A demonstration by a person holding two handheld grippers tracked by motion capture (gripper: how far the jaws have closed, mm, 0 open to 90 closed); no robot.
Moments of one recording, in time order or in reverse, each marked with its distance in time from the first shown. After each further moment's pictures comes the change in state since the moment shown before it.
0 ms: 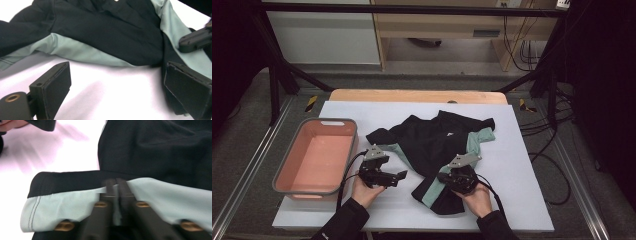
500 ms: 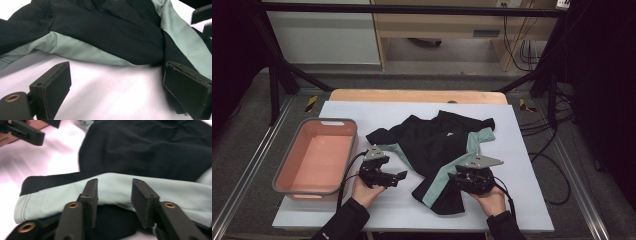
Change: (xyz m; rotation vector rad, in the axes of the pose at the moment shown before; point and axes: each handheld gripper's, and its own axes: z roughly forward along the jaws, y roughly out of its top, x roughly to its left) left arm 0.002 -0.001 0.000 -0.010 -0.006 -0.003; right arm -0.009 -0.012 -0.029 -0.114 -0.094 0.042
